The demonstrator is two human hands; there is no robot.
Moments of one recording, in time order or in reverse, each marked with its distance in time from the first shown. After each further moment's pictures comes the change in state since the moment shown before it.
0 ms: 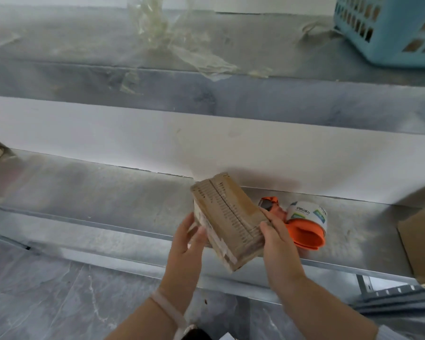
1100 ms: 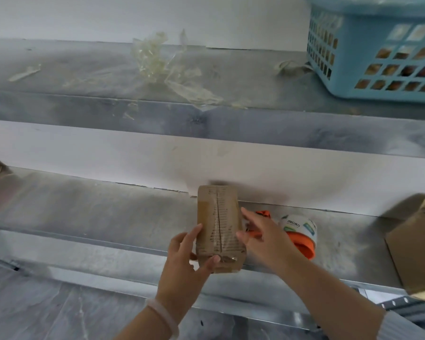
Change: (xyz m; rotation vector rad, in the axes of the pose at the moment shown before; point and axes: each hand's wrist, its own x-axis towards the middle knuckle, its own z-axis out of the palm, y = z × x) left_hand 0.019 -0.034 -0.011 0.527 0.001 0.312; right_hand 0.024 -0.033 -0.019 -0.820 -0.268 -0.296
